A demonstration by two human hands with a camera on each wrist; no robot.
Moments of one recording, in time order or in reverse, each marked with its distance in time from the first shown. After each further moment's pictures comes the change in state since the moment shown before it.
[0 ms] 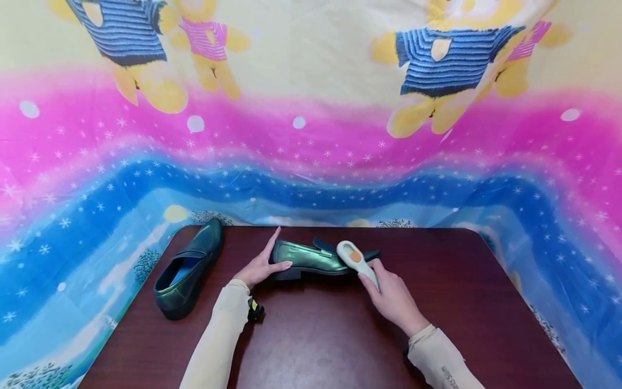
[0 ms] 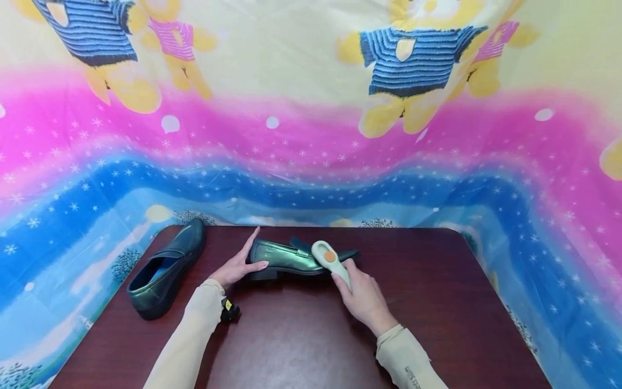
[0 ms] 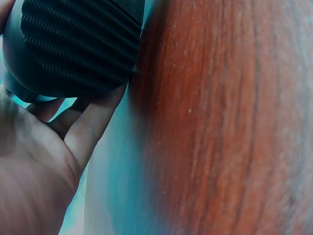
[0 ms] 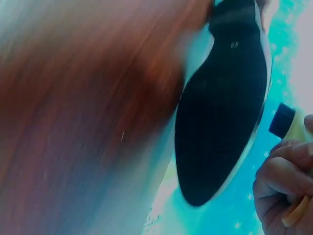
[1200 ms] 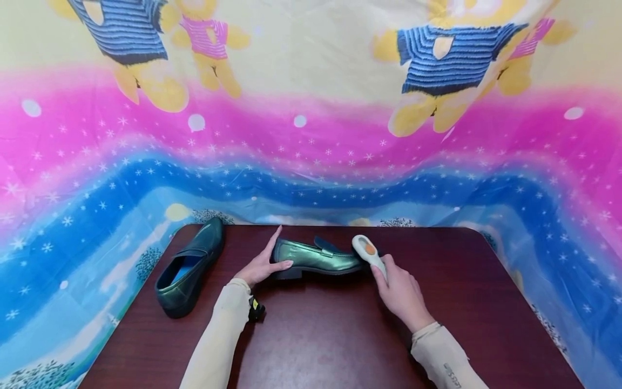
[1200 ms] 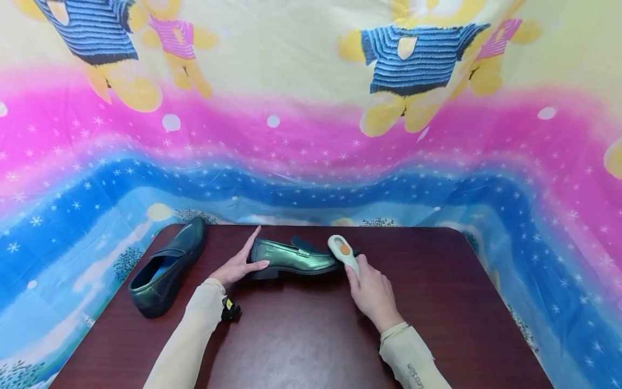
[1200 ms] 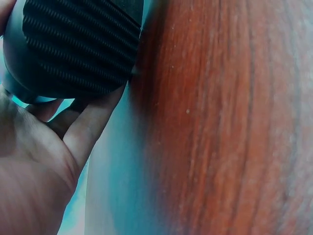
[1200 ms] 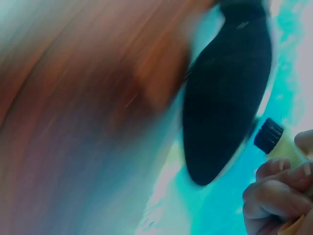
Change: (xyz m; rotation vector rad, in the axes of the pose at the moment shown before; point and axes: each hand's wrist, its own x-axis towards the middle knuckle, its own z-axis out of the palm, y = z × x) left_hand -0.003 0.004 0.000 0.031 0.007 -0.005; right_hand 0.004 0.008 -0.006 -0.117 0.067 0.074
